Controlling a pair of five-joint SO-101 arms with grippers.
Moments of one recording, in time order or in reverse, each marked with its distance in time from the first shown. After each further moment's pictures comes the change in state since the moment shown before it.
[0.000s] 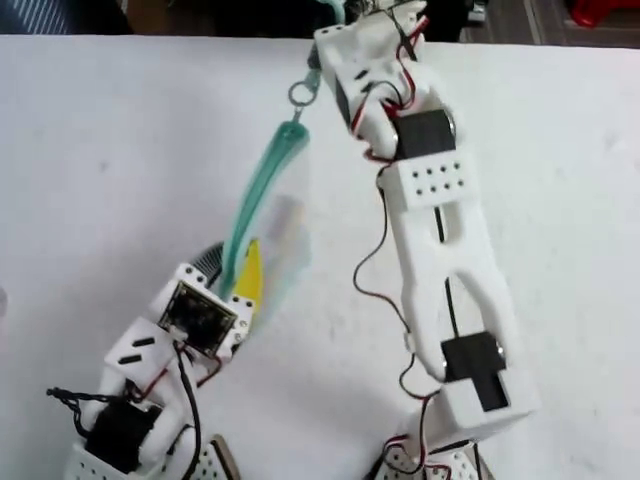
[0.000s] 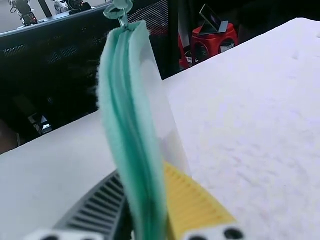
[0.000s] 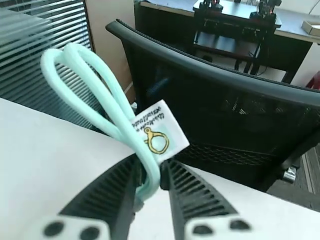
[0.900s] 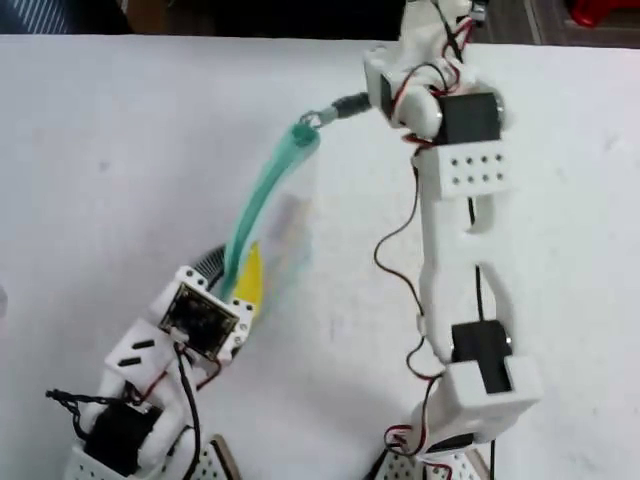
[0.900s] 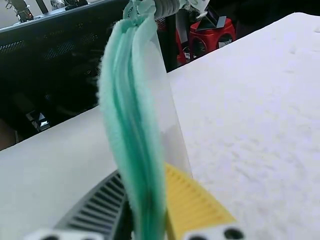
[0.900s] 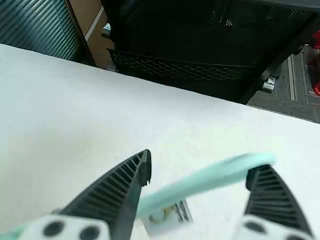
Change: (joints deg) left arm 0.1 -0.1 0.0 1.1 -0.2; right arm 4.2 -0.3 -15.0 34.5 -0.1
